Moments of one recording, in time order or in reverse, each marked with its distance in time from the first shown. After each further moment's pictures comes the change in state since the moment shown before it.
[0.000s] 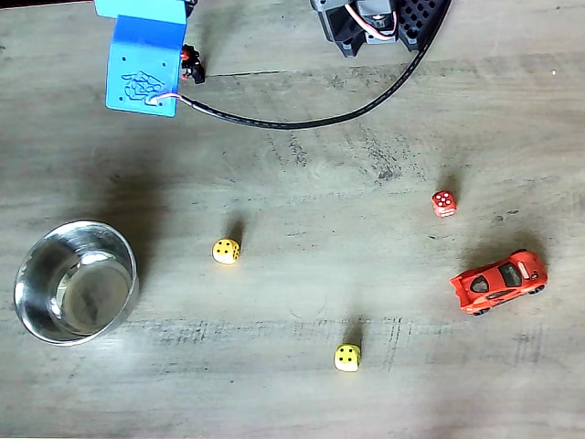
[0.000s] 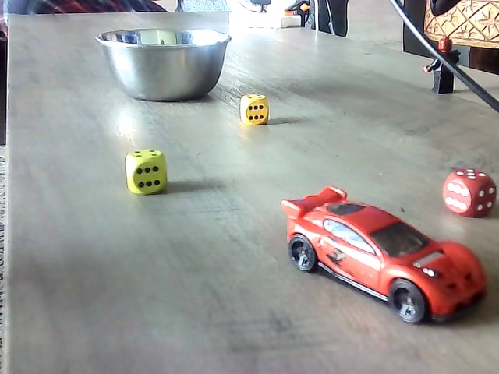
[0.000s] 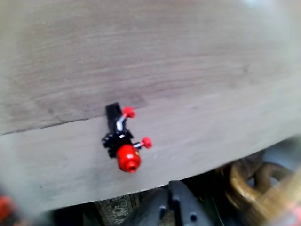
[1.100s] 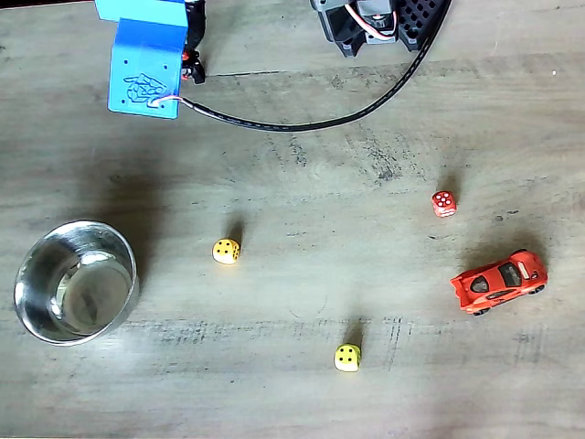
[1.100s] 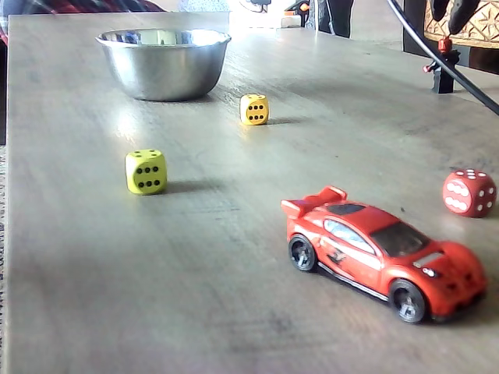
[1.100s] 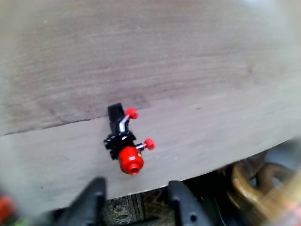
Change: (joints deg) arm 0.0 -0.3 0.0 0.0 0.3
